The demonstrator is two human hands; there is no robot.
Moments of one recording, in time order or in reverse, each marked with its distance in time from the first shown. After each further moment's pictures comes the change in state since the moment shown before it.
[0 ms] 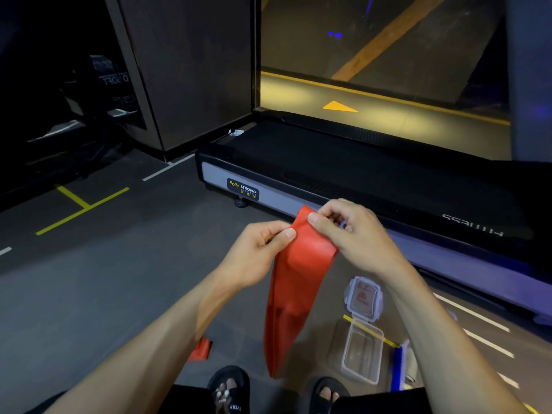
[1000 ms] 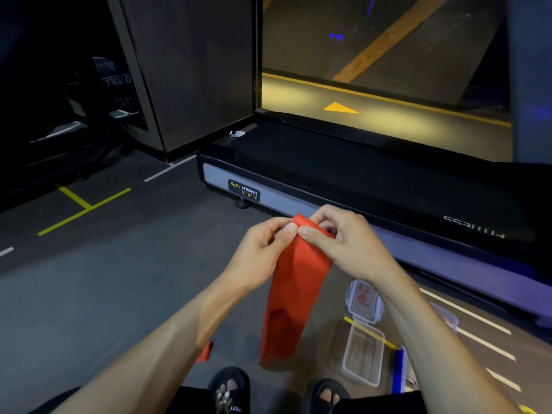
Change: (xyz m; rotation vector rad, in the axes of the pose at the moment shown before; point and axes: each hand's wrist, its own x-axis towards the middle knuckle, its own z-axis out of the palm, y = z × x) left_hand -0.001 0.003 0.011 -0.089 0.100 -0.024; right_hand -0.002 -0.004 0.012 0.028 -0.060 0.005
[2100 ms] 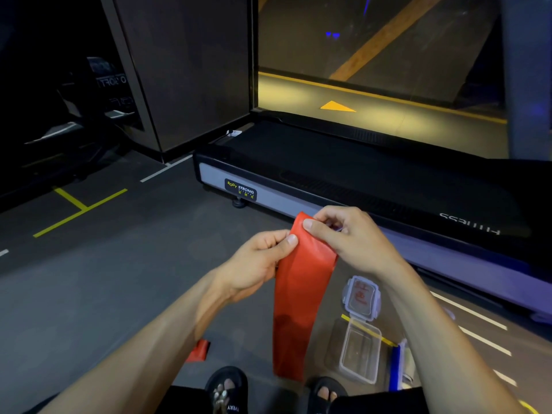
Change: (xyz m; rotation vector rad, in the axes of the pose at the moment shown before) left_hand -0.004 -0.001 0.002 -0.242 -0.287 -0.247; right_hand -0.001 0.008 -0.015 0.051 -0.015 0.037
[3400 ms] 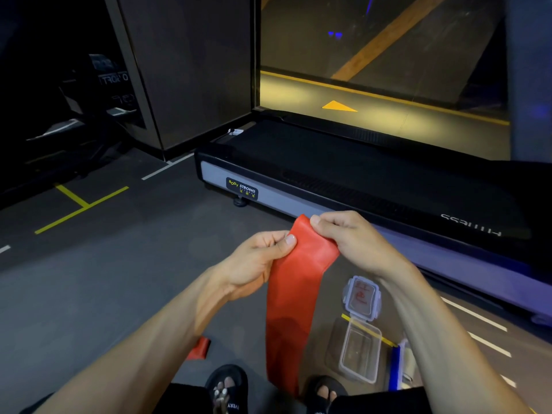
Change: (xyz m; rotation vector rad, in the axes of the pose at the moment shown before) left_hand -0.003 0.001 -0.008 -0.123 -0.048 -0.062; right_hand -0.001 -0.005 0.002 0.171 -0.164 0.133
